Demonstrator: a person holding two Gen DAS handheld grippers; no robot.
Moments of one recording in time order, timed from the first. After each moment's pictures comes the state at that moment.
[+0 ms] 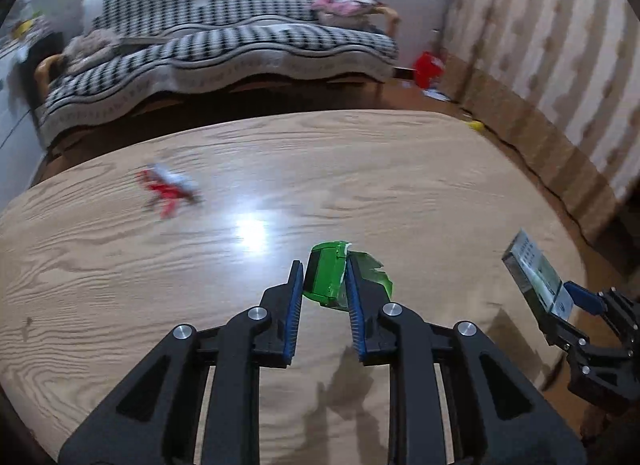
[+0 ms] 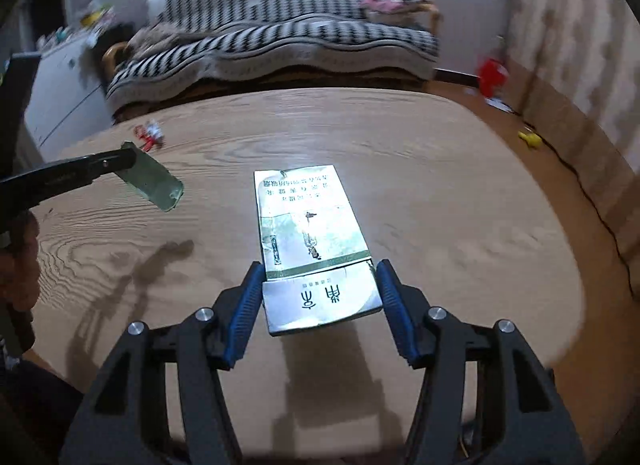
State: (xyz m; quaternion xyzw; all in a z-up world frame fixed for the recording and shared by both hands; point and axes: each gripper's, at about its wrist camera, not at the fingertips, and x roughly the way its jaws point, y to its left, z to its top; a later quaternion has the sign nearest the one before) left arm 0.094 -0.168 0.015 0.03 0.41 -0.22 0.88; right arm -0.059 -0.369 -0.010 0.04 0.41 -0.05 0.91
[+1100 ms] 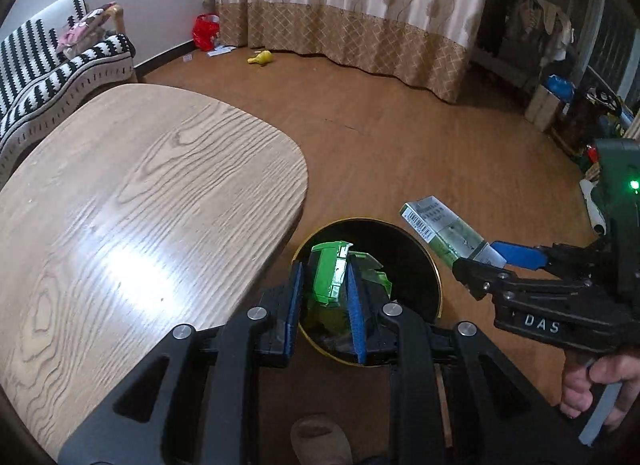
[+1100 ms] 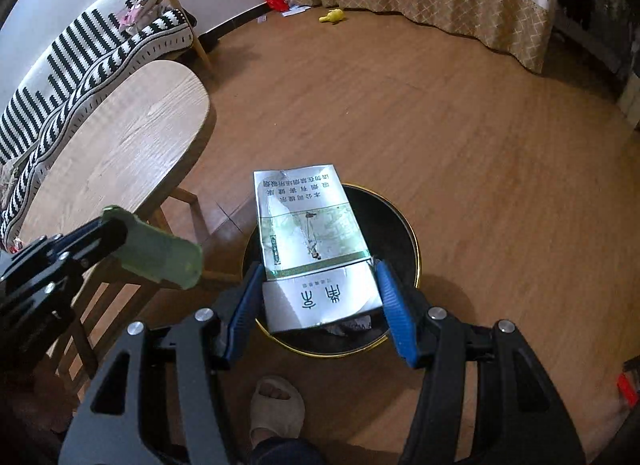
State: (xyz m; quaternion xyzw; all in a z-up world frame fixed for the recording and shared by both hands) left arm -0.114 -0.521 -0.052 0.20 0.40 -0.49 0.75; right arm -0.303 -0.652 -0.090 0.28 0.44 -0.29 0.80
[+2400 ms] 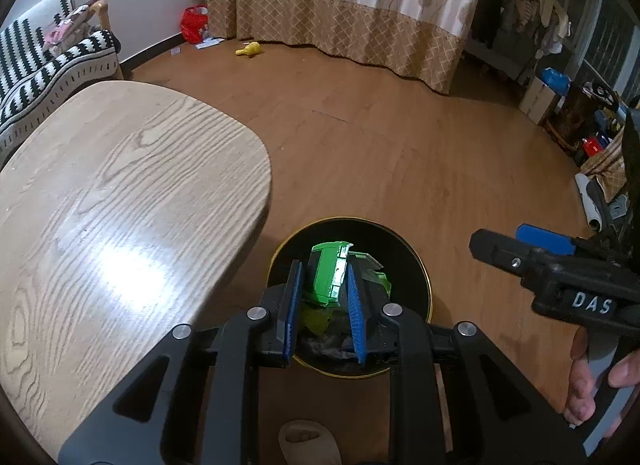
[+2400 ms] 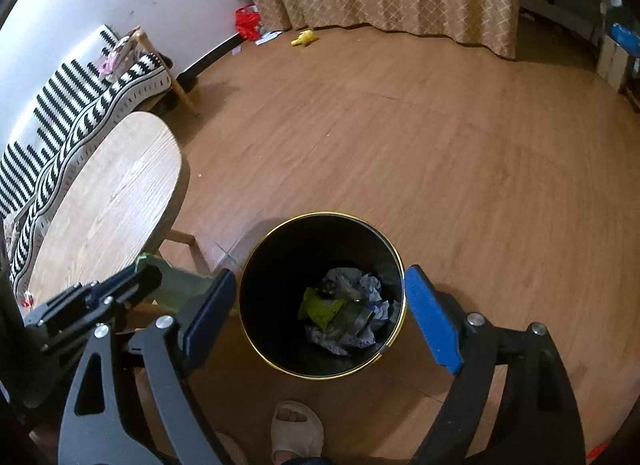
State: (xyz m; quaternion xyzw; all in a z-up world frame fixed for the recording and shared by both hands) left arm -0.129 -0.555 -0.068 0.20 0.41 -0.49 0.74; right arm -0.324 -0.667 -0.076 0.33 0.38 -0.33 0.80
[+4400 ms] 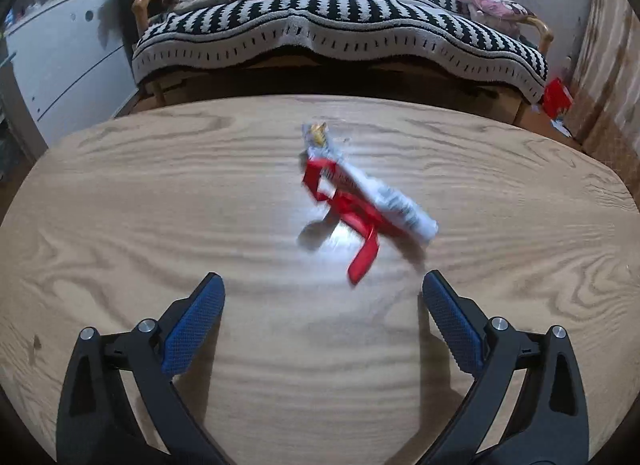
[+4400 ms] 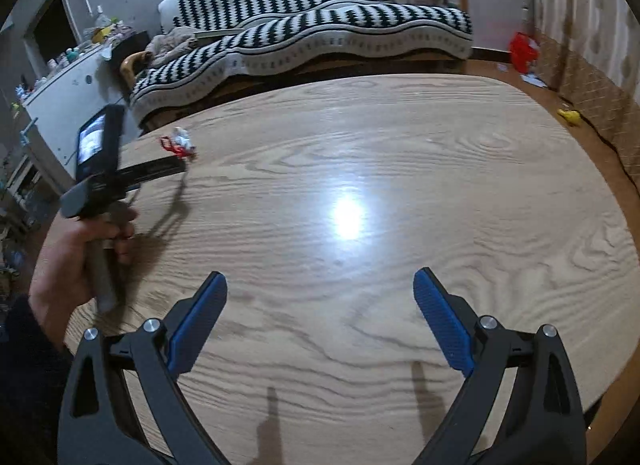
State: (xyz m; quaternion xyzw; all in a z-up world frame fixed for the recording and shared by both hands) left arm 0.259 -0.060 -0.065 -0.01 0.45 0.01 0.89; right arm 0.033 -0.312 -0.022 0.10 0.43 0.03 0.90
